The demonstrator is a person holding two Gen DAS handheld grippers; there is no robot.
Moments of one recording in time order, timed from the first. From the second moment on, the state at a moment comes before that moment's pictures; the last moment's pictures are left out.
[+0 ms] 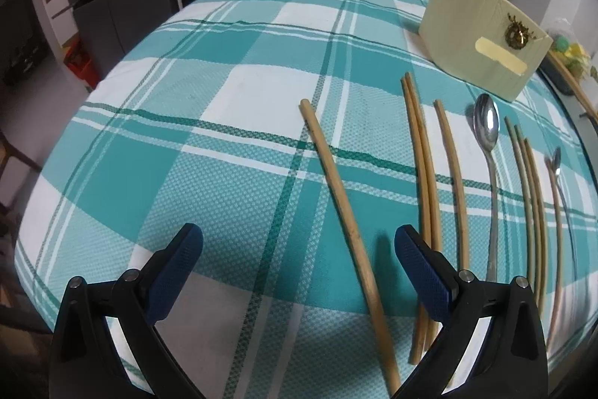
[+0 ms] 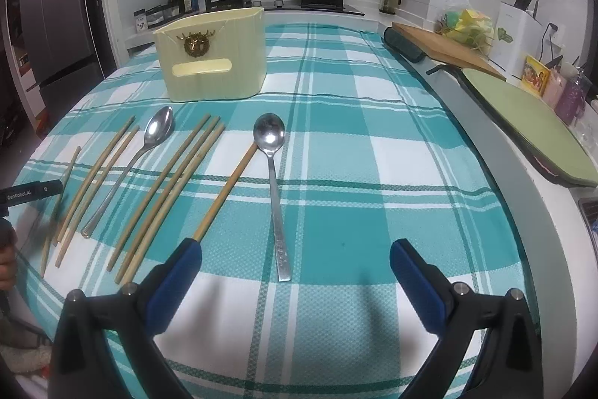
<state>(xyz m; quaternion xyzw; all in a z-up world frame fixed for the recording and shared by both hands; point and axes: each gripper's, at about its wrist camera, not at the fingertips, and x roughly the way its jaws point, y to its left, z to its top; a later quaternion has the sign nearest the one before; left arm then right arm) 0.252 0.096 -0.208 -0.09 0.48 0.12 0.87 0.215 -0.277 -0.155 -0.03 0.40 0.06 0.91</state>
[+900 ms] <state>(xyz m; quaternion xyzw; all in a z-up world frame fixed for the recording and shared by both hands) 0.269 0.124 -0.217 -0.01 0.52 0.03 0.85 0.263 -0.266 -0.201 -0.05 0.48 0.10 0.87</state>
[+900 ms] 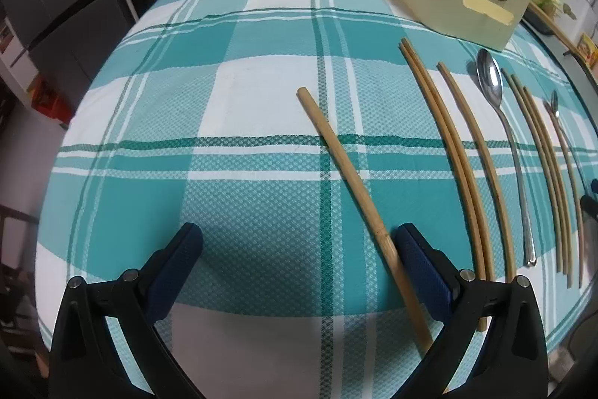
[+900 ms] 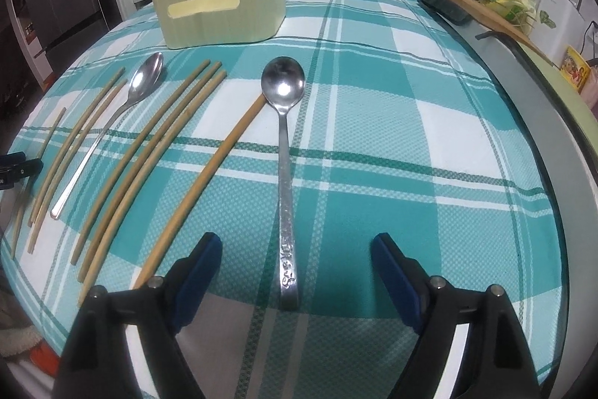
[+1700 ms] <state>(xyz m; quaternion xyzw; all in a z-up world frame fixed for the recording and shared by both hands) 0.303 0.113 -0.210 -0.02 0.50 0.06 0.86 0.344 -0.254 -0.199 -0.07 0.49 0.15 0.85</state>
